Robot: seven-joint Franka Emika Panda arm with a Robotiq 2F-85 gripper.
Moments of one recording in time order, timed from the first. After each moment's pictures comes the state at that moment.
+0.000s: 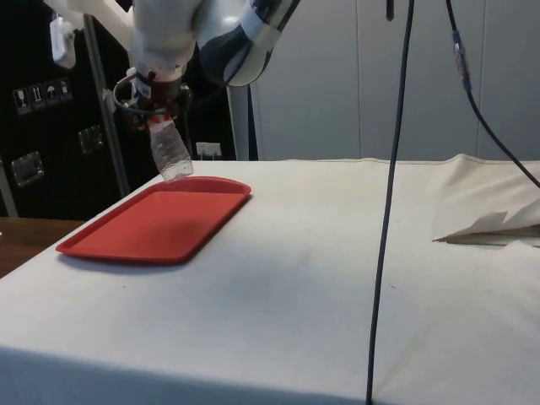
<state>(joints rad) 0.21 0.57 -0.35 -1.74 -0.85 2.75 1.30</state>
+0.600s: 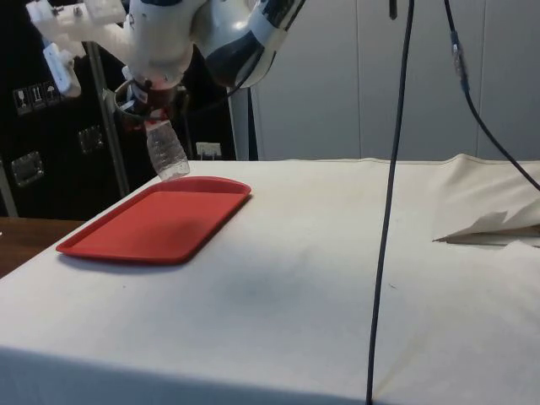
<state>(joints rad) 0.23 0.57 -0.33 -1.73 -1.10 2.69 1.54</state>
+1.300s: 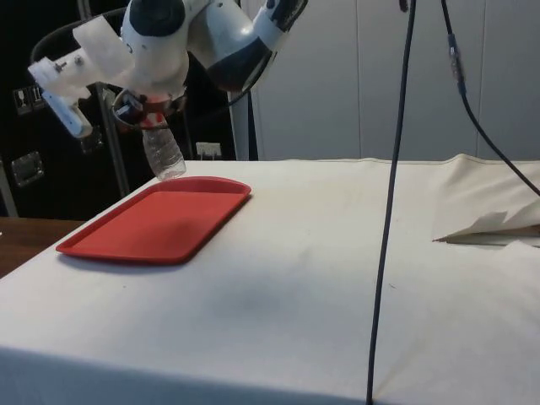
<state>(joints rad) 0.24 0.57 -0.27 -1.72 -1.36 2.54 1.78</state>
